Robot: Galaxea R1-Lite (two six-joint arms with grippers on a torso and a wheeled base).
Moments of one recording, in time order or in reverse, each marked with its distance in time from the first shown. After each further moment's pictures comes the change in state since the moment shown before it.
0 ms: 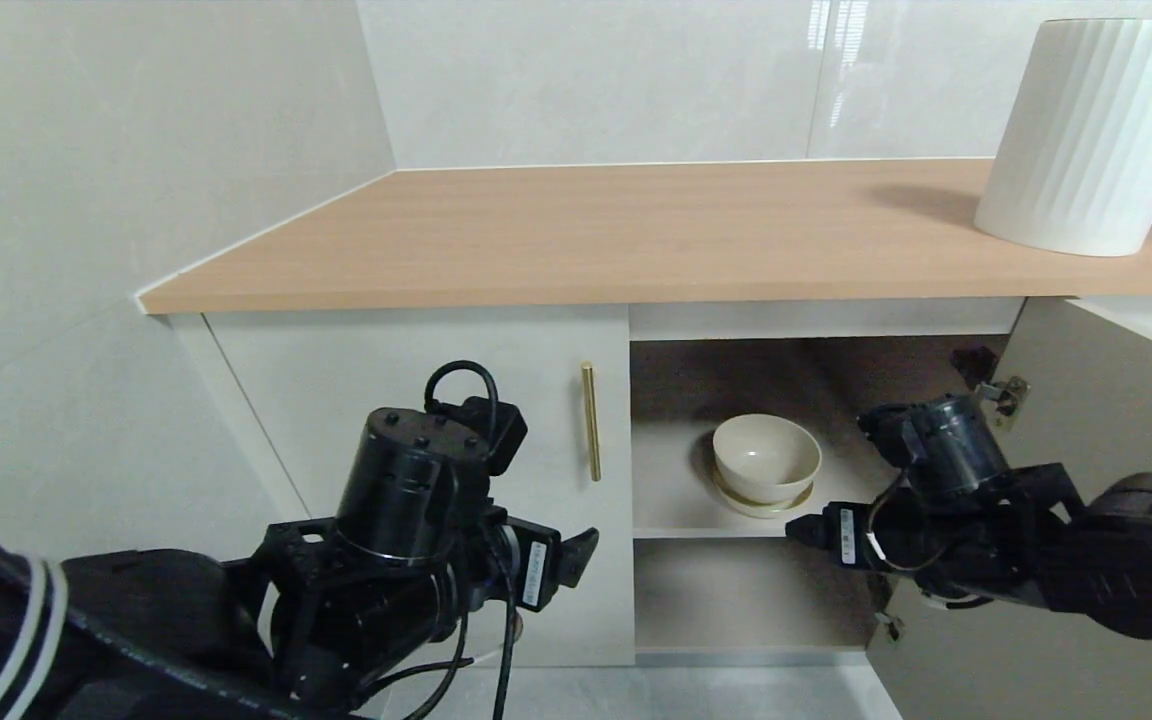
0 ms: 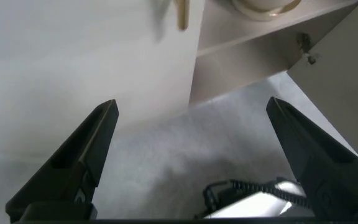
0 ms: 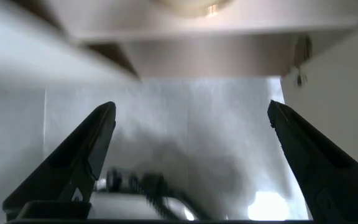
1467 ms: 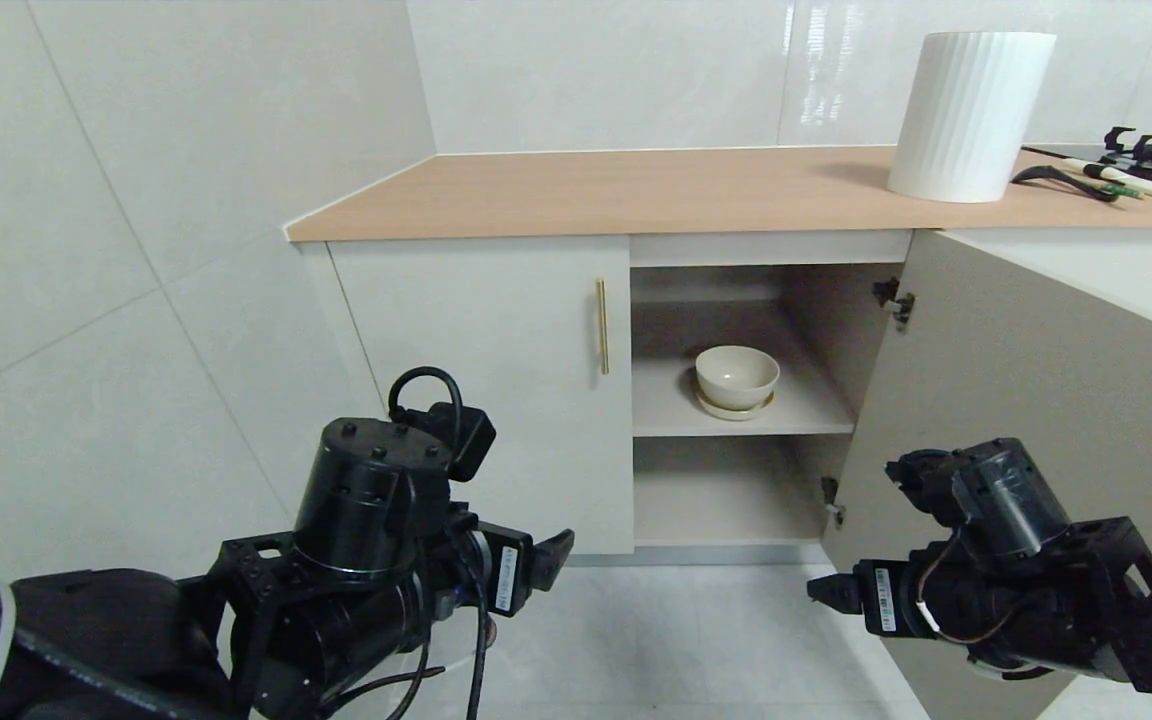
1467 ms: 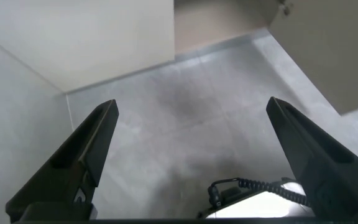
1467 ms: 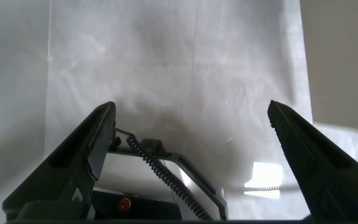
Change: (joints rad) left arm 0.025 -0.032 0.060 -0.036 0.004 -0.002; right arm 0.040 -0.095 0.155 -0.001 0.050 0.007
